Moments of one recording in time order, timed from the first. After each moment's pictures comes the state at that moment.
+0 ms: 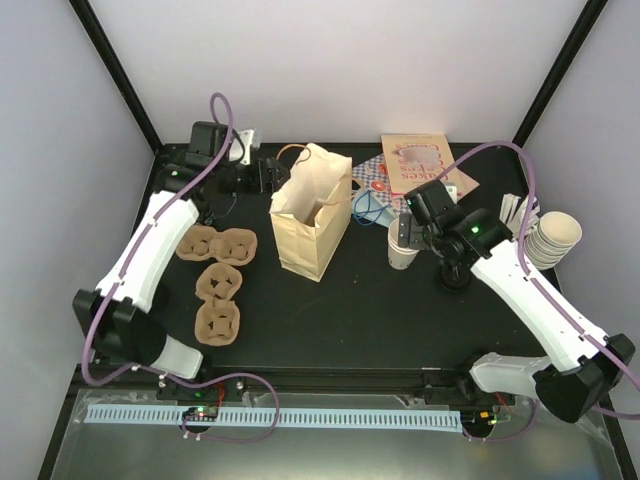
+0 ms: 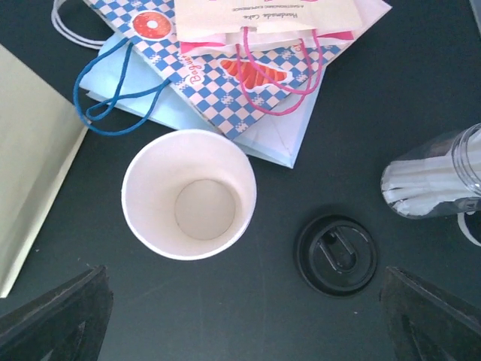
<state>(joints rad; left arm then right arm) -0.26 1.50 1.53 -0.75 0.42 -0.35 0.60 1.21 1.30 -1.10 0.42 0.56</state>
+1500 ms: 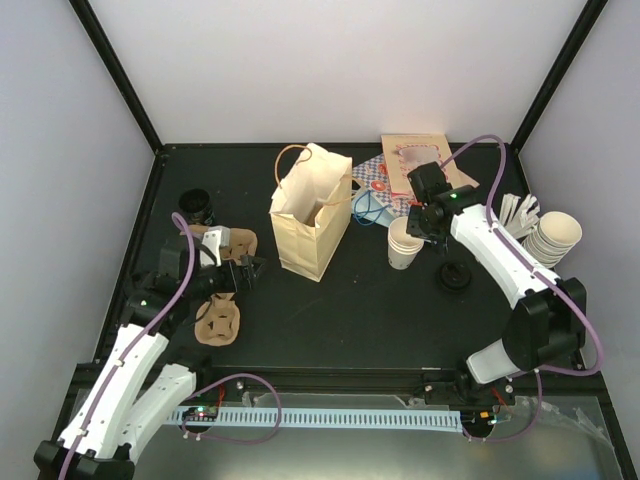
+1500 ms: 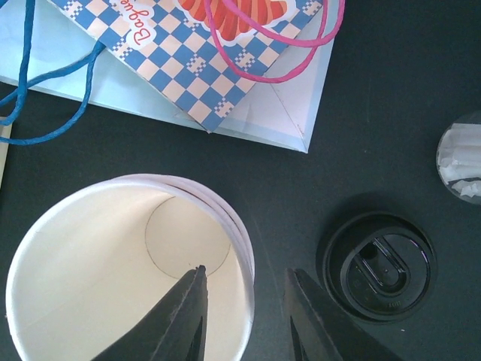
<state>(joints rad) -0.26 0.66 0.70 -0.69 0.35 -0.49 0.38 1.49 1.30 -0.99 0.24 0.54</state>
